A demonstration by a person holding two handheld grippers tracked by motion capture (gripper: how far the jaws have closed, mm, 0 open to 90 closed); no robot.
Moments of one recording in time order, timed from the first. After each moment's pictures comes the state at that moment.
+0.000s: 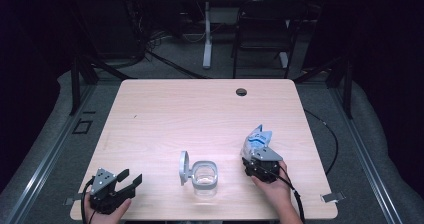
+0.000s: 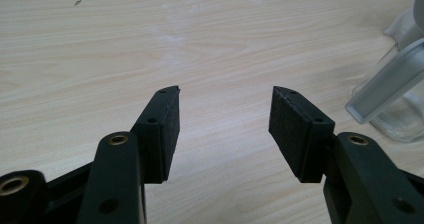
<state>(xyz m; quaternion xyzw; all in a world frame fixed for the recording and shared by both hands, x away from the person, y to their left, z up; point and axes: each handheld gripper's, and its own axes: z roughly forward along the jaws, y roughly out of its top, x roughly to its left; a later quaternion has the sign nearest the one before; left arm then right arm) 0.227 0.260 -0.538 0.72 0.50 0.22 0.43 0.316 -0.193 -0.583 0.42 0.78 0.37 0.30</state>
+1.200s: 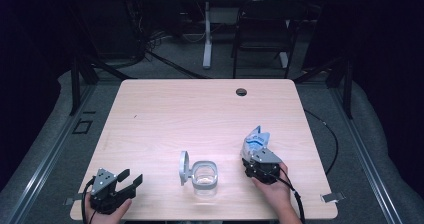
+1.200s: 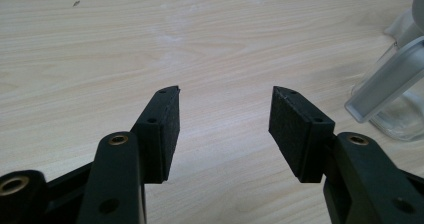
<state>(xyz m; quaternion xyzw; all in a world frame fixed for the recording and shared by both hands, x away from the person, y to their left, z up) 0.227 0.260 -0.537 0.72 0.50 0.22 0.43 0.312 -0.192 -0.583 0.40 0.78 0.36 0.31</state>
